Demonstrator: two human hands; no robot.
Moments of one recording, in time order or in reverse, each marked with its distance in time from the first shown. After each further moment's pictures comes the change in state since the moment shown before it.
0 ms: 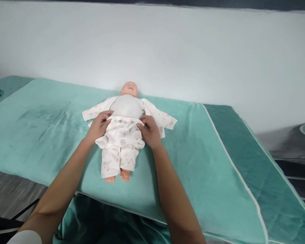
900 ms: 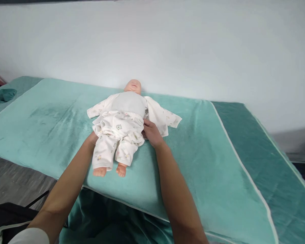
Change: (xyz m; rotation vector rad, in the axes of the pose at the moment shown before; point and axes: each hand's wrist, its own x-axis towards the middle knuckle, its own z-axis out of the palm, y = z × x) left_hand -0.030 0.002 0.004 -0.778 0.000 -0.507; right_hand -0.007 -0.005 0.010 0.369 -0.210 0.503
